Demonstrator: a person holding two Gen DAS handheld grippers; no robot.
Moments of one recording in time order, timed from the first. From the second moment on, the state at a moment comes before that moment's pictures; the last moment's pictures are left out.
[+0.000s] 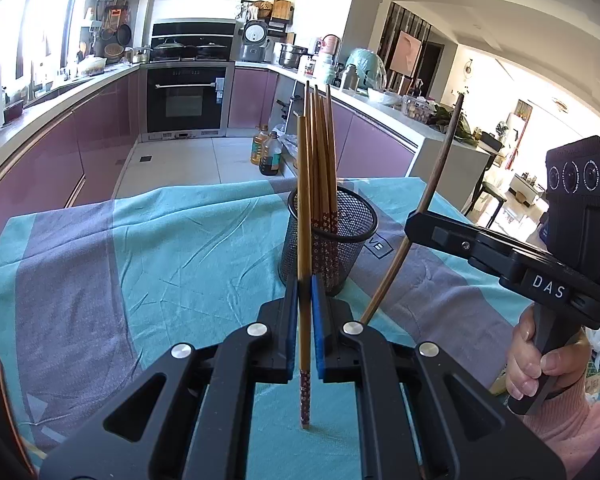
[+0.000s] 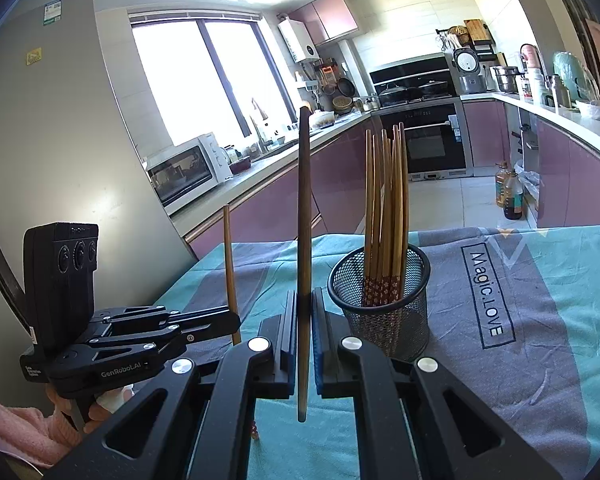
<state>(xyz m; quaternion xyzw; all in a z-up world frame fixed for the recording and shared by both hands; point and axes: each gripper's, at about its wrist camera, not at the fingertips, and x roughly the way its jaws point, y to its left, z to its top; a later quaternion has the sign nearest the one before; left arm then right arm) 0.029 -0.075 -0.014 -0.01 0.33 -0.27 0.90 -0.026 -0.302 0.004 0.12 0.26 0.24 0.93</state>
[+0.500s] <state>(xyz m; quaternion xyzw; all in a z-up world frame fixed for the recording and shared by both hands) 0.029 -0.077 -0.010 0.00 0.32 -0.28 0.91 -0.029 -0.307 0.013 0.11 0.25 0.24 0.93</state>
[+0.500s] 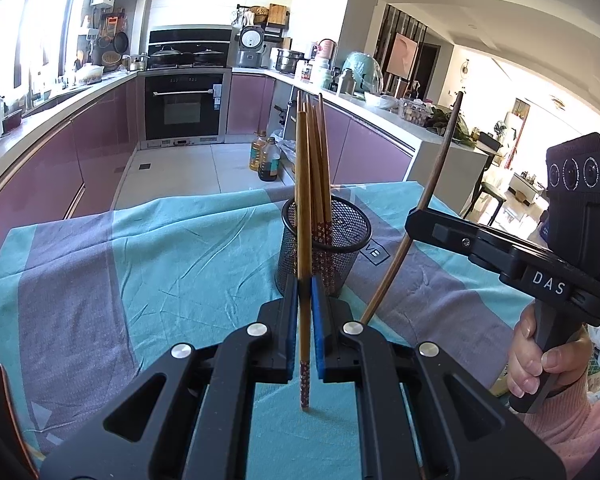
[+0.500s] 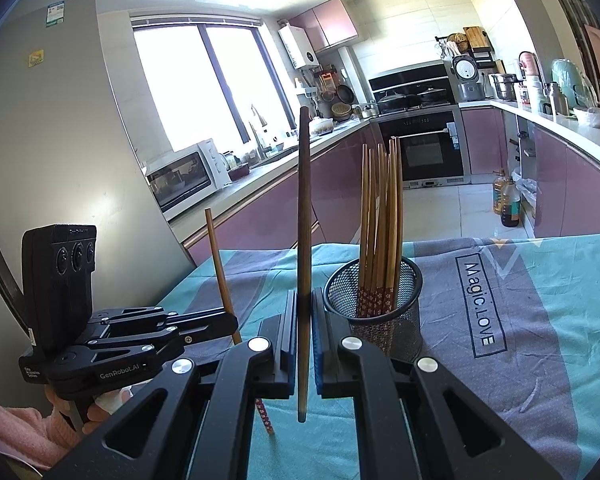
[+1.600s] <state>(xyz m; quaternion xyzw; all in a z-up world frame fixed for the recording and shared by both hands) 0.029 -0.078 0.005 0.00 0.30 -0.29 0.91 -0.020 -0.316 0.026 0.11 0.23 0.23 0.94</state>
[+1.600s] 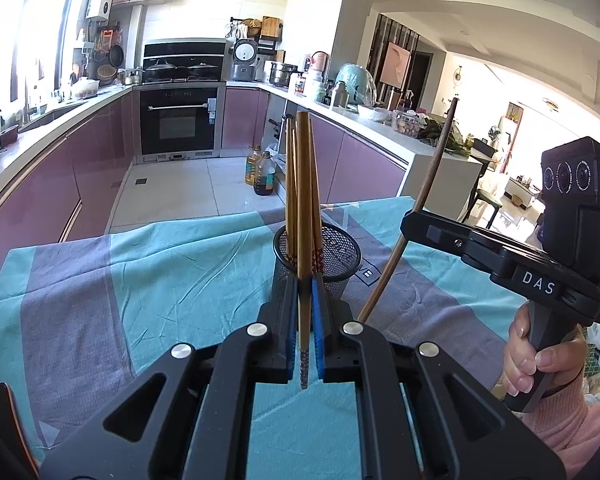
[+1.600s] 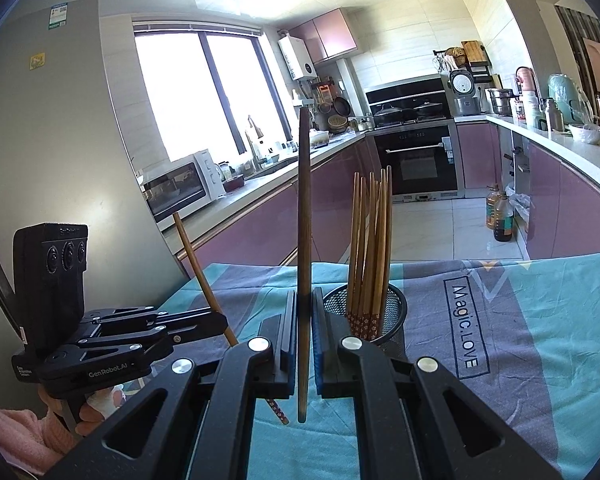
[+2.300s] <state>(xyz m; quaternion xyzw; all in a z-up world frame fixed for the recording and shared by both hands) 0.027 -0.079 0.018 0.00 0.28 -0.29 0.91 -0.013 -0.319 0.034 0.11 0.22 0.23 0.94</state>
